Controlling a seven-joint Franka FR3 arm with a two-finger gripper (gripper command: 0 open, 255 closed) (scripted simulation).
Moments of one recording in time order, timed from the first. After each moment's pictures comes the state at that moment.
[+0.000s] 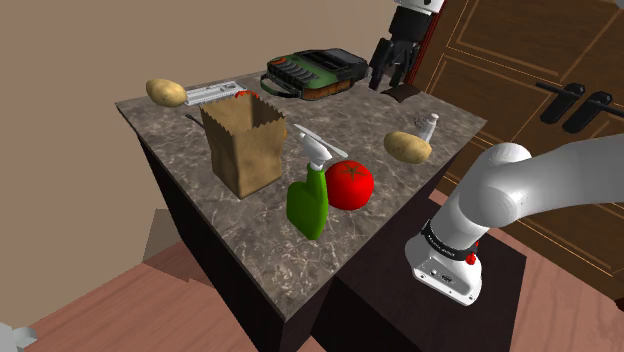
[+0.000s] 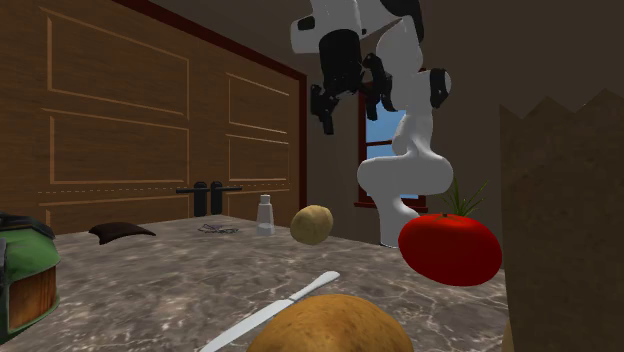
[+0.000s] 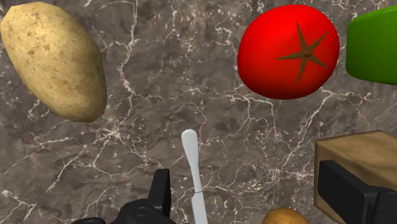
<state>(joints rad) -0.01 -0.78 -0.07 -2.39 0.10 1.63 0.06</state>
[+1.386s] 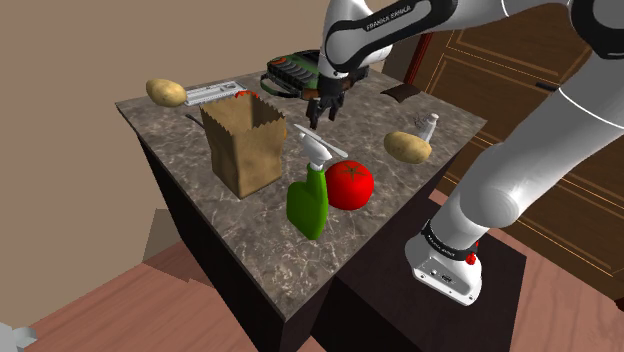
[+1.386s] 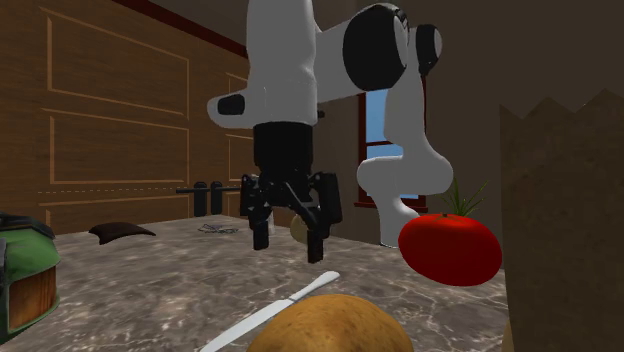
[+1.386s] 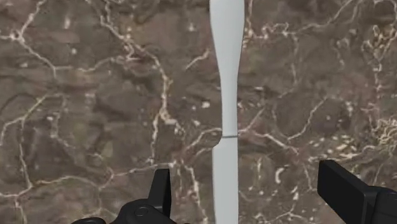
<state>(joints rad) 0.02 -0.15 -0.04 -2.36 0.02 2.20 -0.02</state>
